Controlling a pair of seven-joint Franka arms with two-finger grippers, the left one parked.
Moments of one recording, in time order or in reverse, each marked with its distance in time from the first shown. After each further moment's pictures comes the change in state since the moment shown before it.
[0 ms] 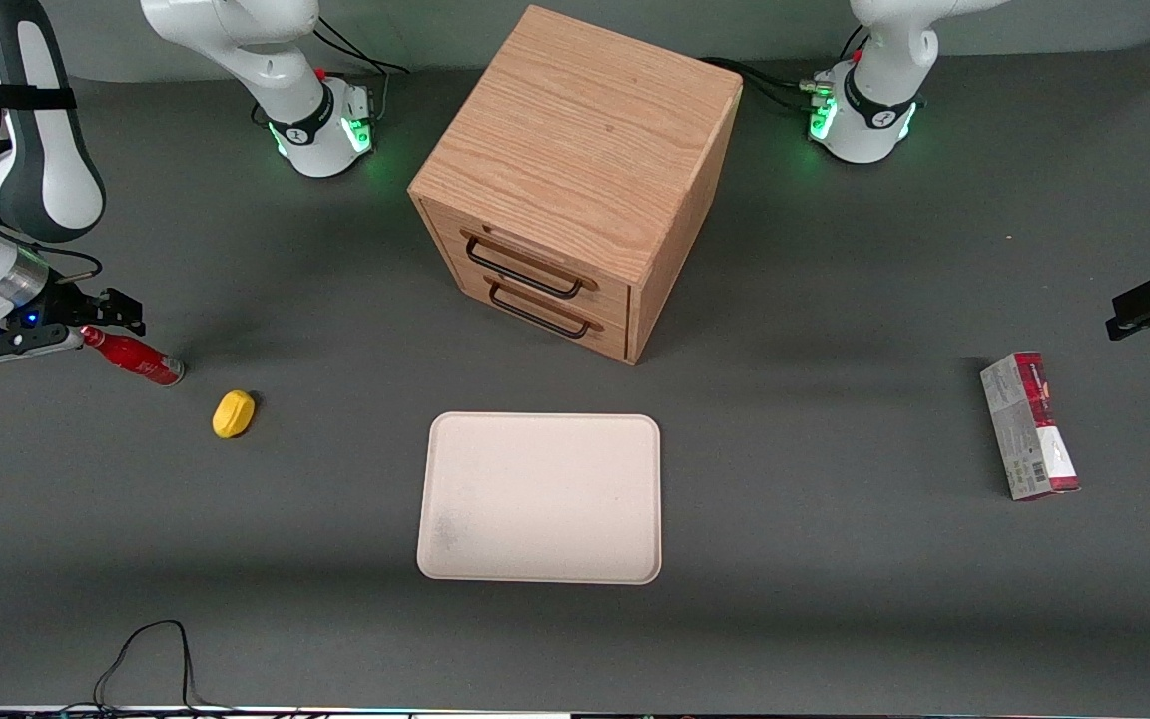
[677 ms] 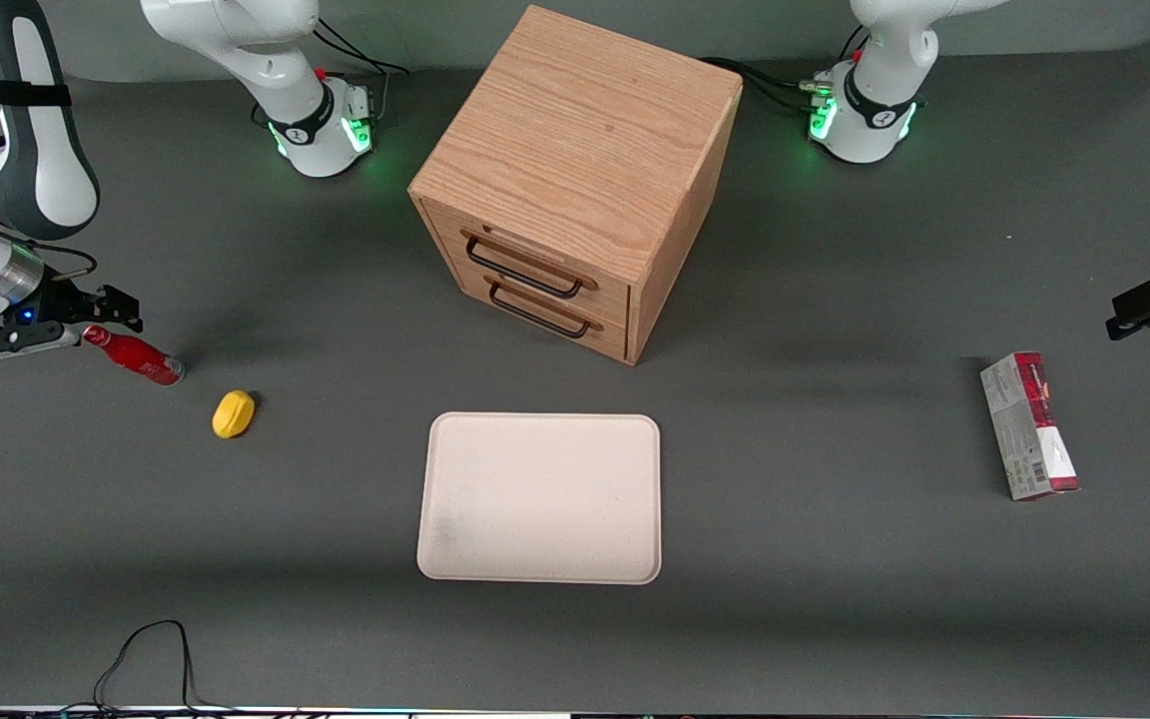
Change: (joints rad) arm -0.003 -0.003 -0.012 0.001 0.000 -0.024 -0.002
